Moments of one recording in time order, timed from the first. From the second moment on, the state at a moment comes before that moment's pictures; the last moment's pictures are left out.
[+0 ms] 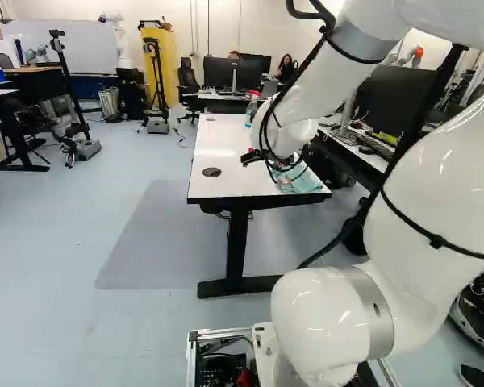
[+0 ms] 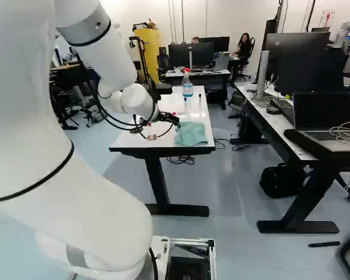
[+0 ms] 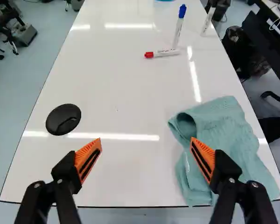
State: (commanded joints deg) arm -0.7 4.6 -31.5 0.0 12.4 0.0
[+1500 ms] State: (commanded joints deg) arm -0.1 14.9 -7.5 0.0 46.5 0.0
